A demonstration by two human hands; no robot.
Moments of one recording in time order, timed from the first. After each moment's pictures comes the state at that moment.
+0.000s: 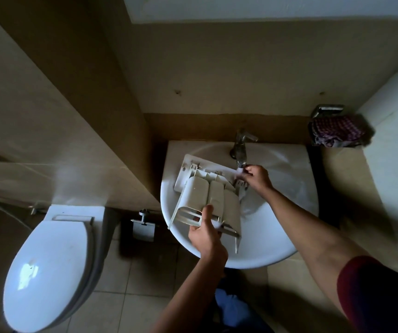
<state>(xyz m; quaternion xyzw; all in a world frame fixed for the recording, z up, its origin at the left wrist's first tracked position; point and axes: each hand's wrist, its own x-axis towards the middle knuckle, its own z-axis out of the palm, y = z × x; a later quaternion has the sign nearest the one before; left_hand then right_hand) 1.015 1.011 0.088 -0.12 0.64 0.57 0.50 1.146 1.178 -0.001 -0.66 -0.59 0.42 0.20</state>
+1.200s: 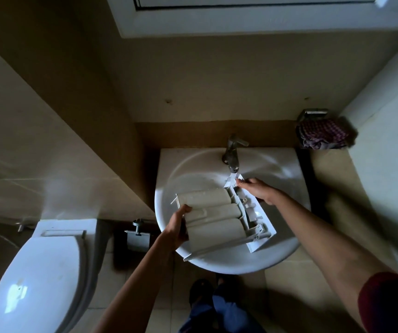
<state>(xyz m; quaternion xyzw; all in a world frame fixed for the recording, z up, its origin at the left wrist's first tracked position) 0.920 1.053 0.035 0.09 0.59 0.31 0.74 1.166 1.165 0.032 -0.64 -0.53 0.56 0.05</state>
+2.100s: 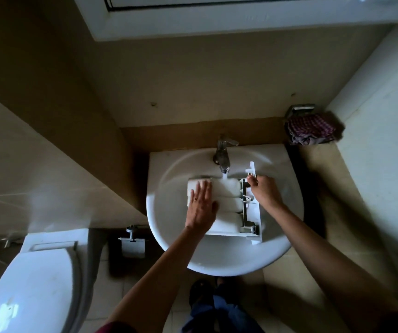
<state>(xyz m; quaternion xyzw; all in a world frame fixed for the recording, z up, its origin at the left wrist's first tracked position) 0.983 1.095 -0.008 0.74 0.60 0.15 0.27 1.181 1.143 0.034 -0.77 -0.57 0.26 0.15</state>
